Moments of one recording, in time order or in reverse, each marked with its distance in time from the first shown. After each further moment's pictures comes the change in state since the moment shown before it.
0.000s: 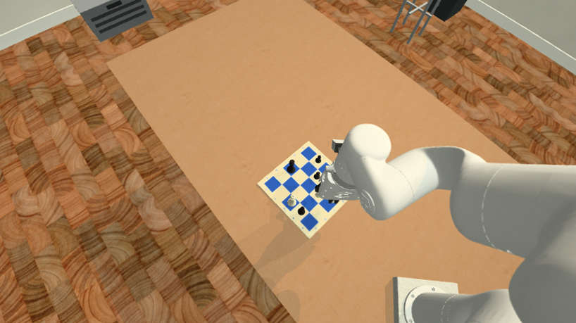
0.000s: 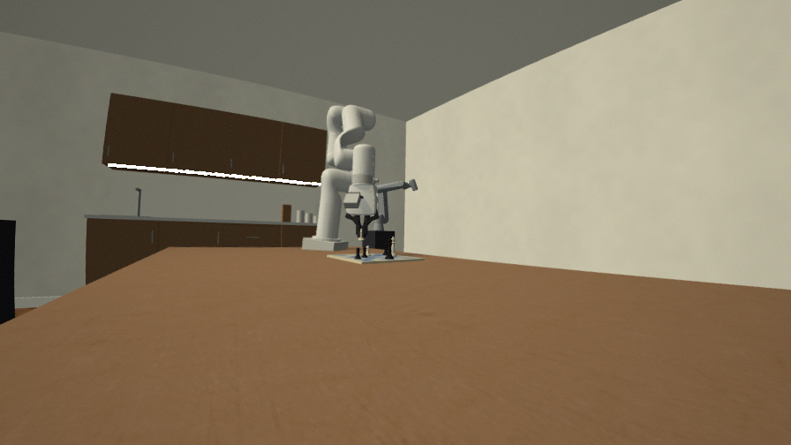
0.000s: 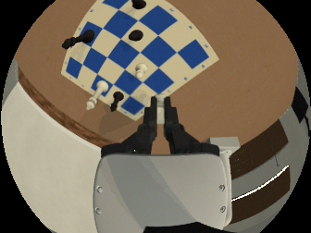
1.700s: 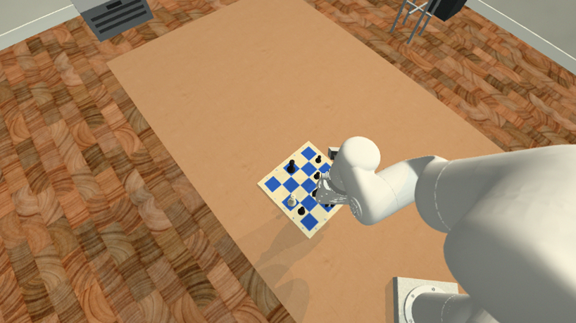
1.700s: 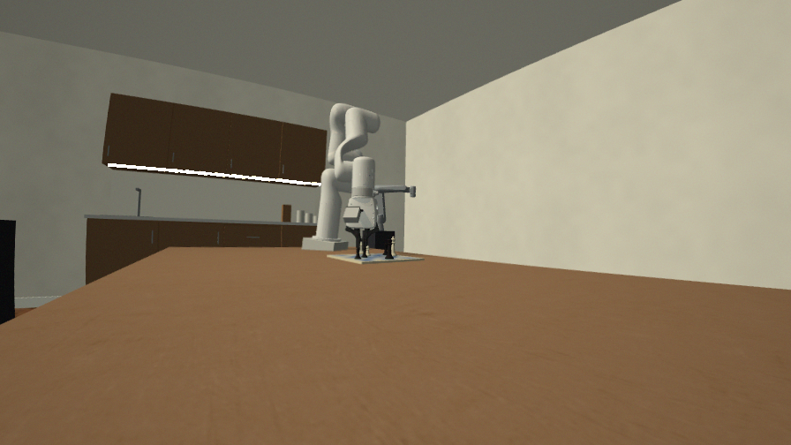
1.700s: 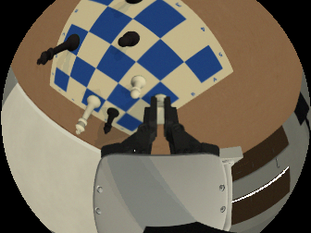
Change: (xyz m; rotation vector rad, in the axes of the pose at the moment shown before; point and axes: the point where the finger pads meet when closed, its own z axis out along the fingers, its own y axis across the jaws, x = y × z) arm 0.002 -0.002 0.043 0.002 0.001 0.000
